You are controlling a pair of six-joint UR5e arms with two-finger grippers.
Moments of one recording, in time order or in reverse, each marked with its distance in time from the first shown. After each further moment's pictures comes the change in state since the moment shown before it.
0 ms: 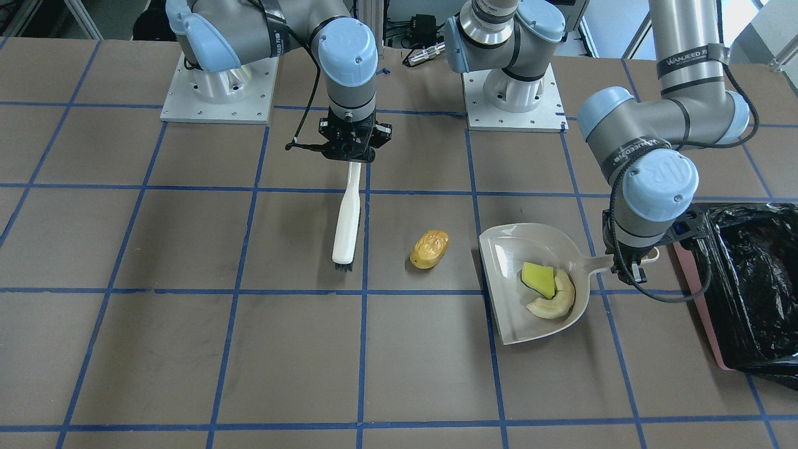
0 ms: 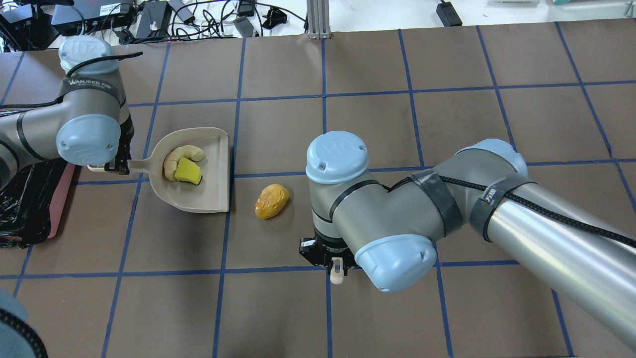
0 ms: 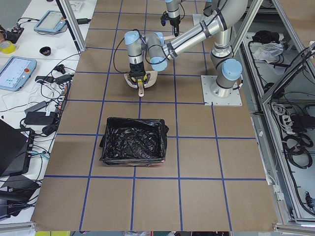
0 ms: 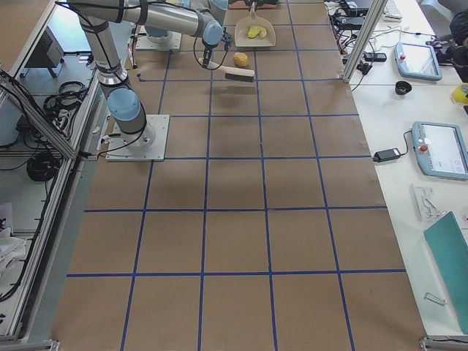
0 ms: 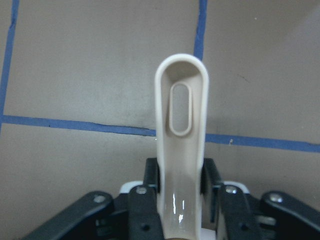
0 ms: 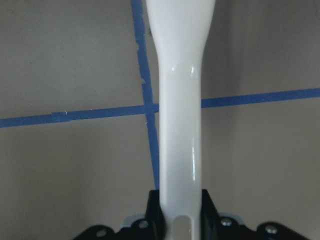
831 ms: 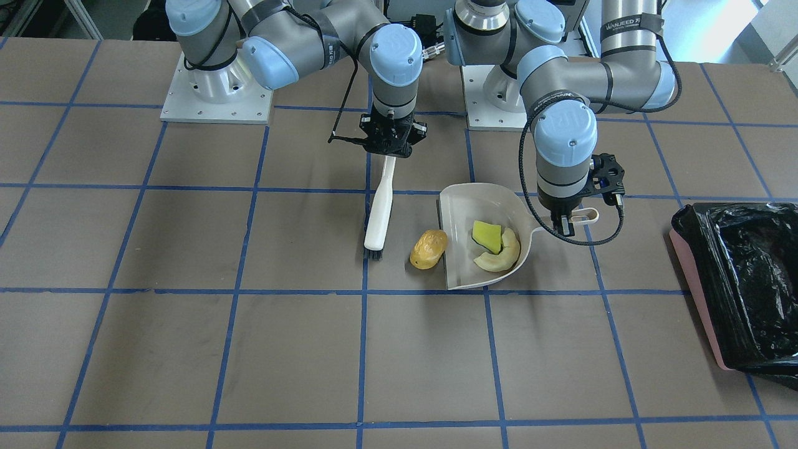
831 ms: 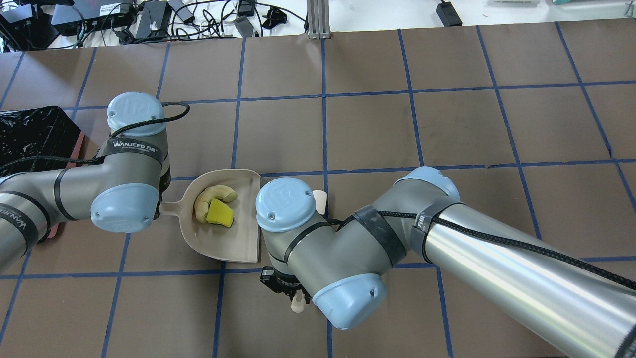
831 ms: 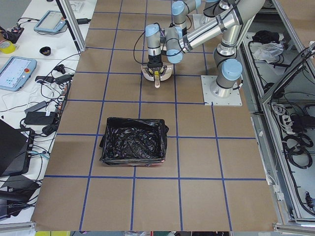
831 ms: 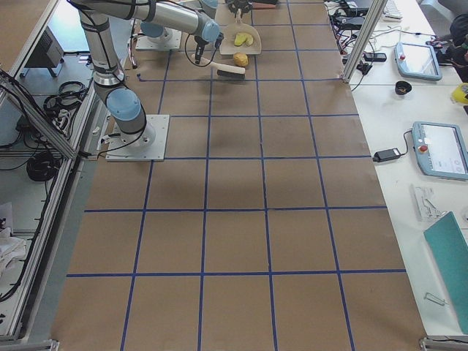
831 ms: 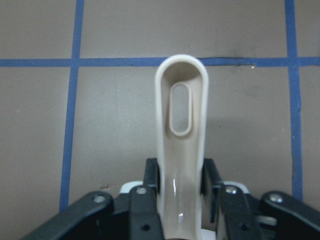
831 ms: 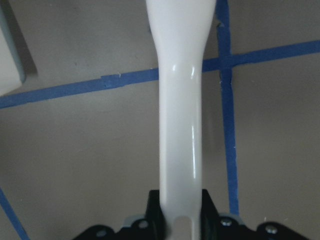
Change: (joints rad) left arm -0.135 0.138 -0.235 0.059 0.004 -0.033; right arm 0.148 0.110 -0.004 -0.140 0.052 0.222
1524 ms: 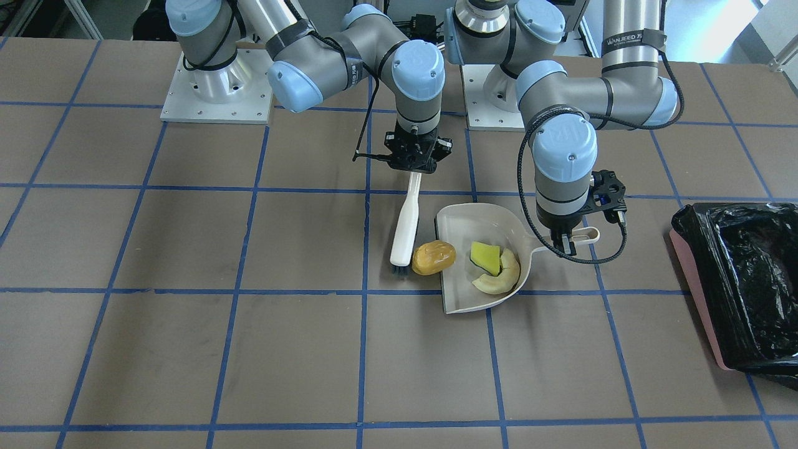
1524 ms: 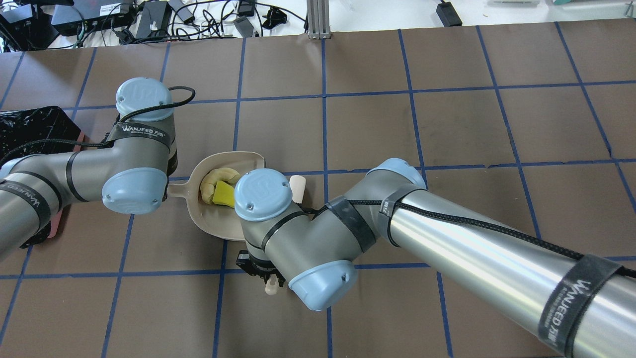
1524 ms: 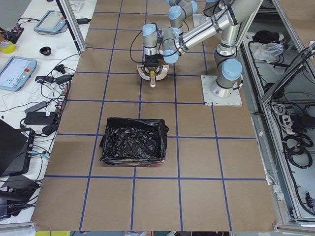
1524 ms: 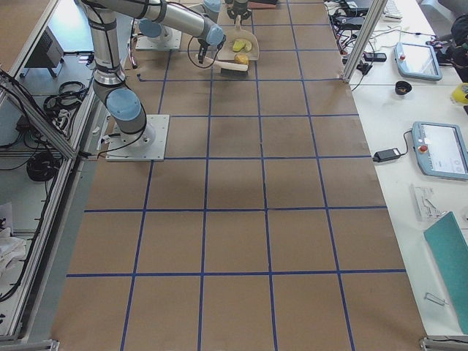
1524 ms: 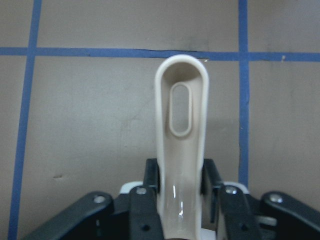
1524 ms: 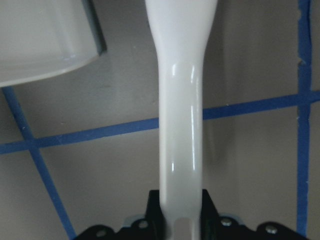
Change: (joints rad) left arm -0.027 -0.073 0.091 0.034 -0.008 -0.035; right arm 0.039 0.109 -0.109 -0.101 0.017 0.047
